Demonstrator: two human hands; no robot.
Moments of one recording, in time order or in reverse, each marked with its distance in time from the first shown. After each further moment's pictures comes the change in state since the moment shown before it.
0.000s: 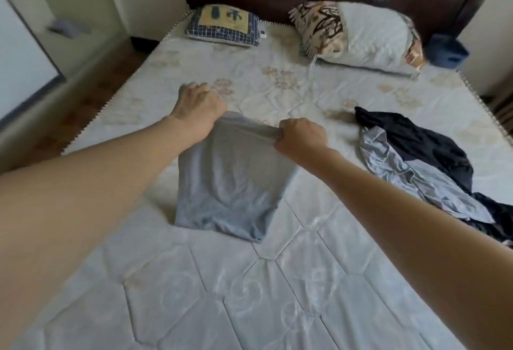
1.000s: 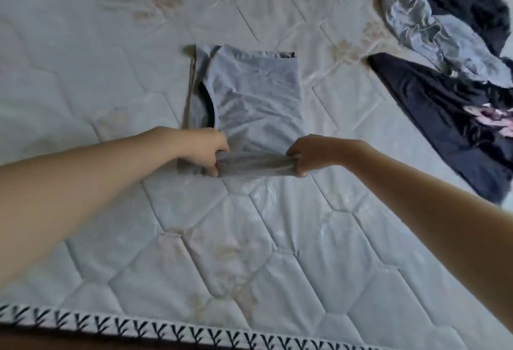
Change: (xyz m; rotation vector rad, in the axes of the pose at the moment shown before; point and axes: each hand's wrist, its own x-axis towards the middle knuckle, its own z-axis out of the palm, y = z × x) left_hand -0.216 0.198 0.165 -0.624 -0.971 0.288; right_hand -0.213 0.094 0.202 -0.079 -0.950 -0.182
